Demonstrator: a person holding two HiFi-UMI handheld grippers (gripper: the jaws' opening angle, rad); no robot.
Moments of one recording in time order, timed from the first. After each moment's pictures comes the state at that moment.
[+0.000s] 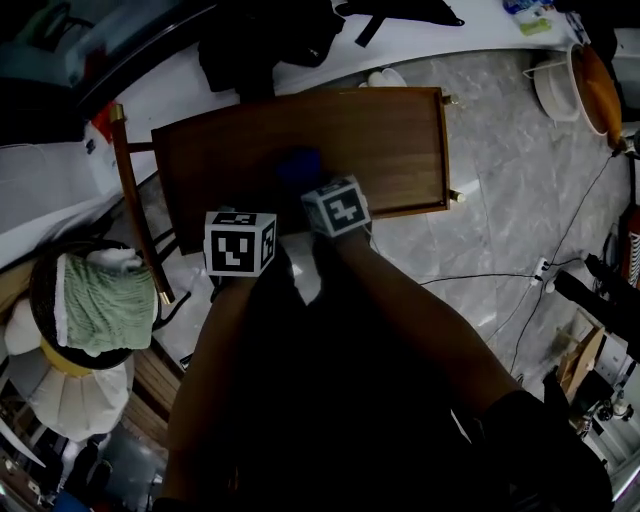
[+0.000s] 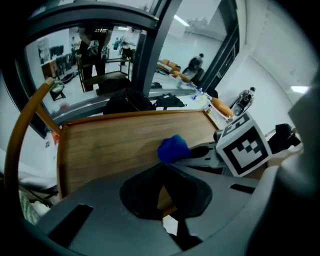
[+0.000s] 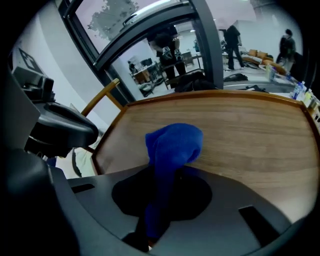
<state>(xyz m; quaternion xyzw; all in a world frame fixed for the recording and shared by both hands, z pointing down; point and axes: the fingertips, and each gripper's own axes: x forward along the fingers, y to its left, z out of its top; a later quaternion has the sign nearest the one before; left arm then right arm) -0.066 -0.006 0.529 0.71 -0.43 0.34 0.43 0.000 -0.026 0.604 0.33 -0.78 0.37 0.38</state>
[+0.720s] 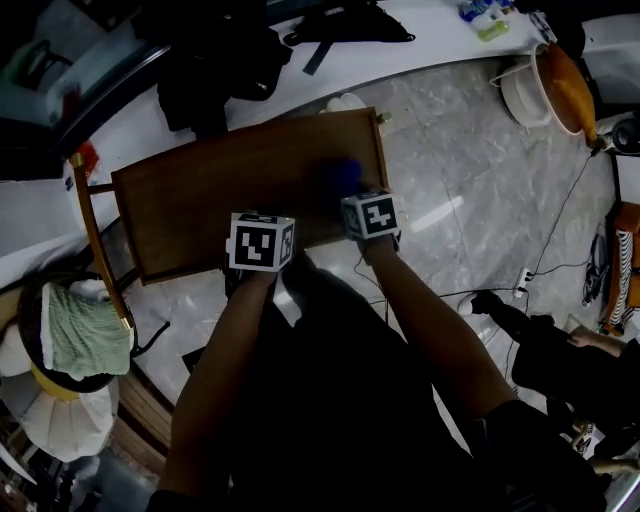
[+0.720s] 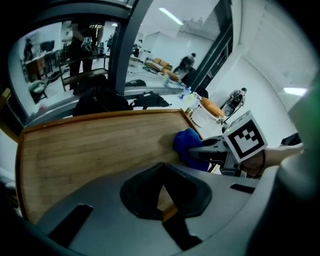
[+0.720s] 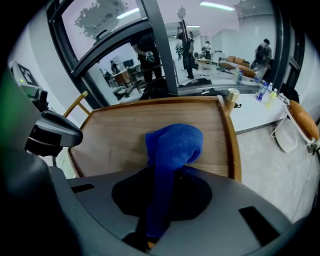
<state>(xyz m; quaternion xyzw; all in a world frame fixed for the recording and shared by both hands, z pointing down) 0.102 -0.034 0.532 0.74 -0.39 0.33 0.43 0.235 -0.068 0.593 0.43 -0.73 0.35 0.40</state>
